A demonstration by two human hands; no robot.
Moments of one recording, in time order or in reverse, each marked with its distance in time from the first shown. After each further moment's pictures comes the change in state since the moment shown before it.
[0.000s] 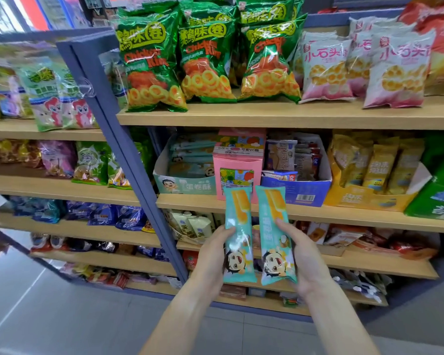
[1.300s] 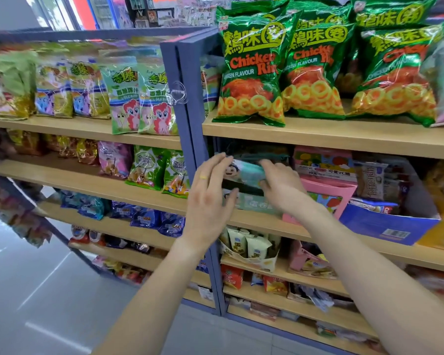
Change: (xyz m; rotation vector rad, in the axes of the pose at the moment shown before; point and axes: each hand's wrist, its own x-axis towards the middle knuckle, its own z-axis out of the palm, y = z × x) left_hand 0.058 0.166 -0.142 1.206 0.444 1.299; right_hand 0.160 -0.012 0.217 -1.892 -0.022 -0.756
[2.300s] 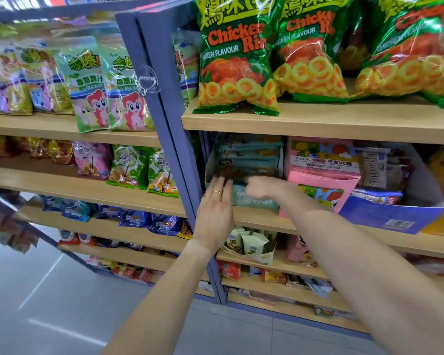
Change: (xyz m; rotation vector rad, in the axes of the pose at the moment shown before) left_hand -0.025 -0.050 0.092 0.349 -0.411 -0.008; right_hand 0.065 0.020 0.060 0.069 -0.570 0.144
